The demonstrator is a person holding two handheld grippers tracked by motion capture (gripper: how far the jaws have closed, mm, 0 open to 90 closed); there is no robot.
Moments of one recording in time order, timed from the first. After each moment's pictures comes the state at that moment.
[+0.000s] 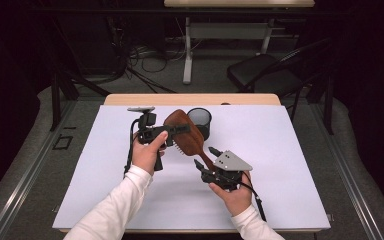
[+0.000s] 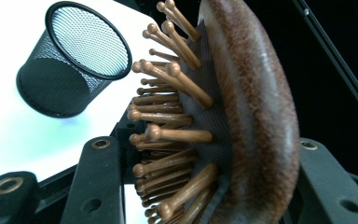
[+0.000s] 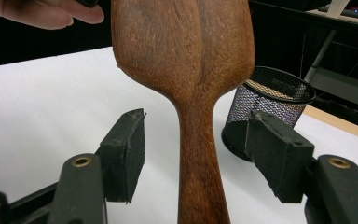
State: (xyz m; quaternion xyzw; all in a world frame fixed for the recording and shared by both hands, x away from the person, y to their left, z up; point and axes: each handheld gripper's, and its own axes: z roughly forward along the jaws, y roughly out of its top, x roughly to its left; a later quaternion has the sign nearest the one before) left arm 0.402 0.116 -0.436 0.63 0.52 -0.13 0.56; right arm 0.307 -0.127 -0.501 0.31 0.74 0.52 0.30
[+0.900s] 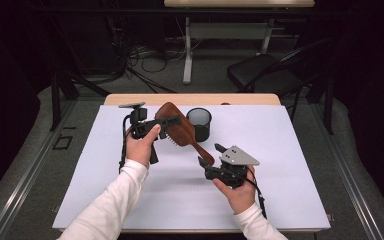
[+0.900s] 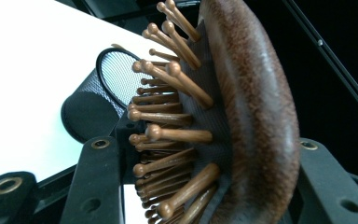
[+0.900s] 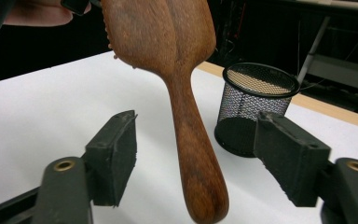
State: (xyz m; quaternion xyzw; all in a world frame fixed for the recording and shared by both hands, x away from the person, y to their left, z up) left arm 0.416 0.135 -0.435 0.61 0.54 -0.08 0.58; right arm 0.311 -0.138 -0.491 0.34 0.73 0.53 0.28
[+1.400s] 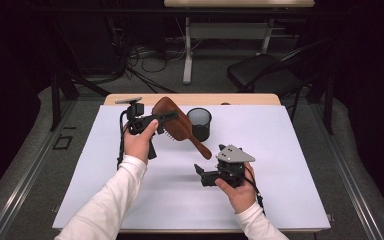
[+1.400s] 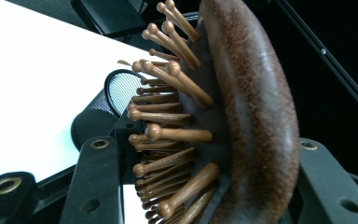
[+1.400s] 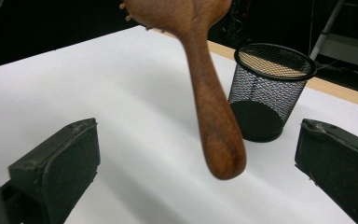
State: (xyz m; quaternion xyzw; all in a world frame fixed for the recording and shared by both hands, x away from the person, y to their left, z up) left arm 0.422 0.139 -0.424 0.60 0.54 -0.06 0.58; right arm 0.312 -0.132 -0.490 0.35 0.75 0.50 0.25
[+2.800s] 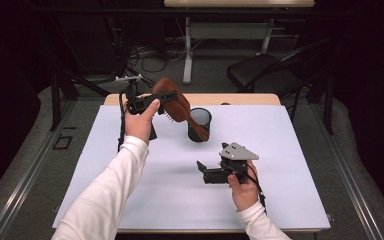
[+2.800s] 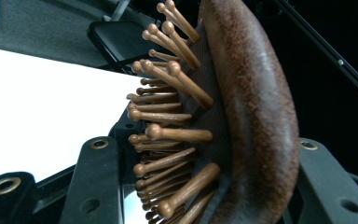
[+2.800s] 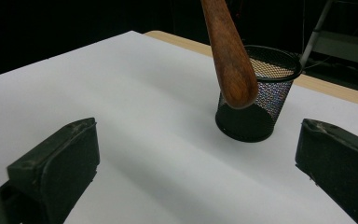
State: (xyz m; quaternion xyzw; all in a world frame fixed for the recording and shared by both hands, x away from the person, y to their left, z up) left arm 0.449 0.134 -0.377 0.61 0.55 0.00 0.58; right arm 0.315 -0.139 -0.486 0.37 0.74 0.50 0.25
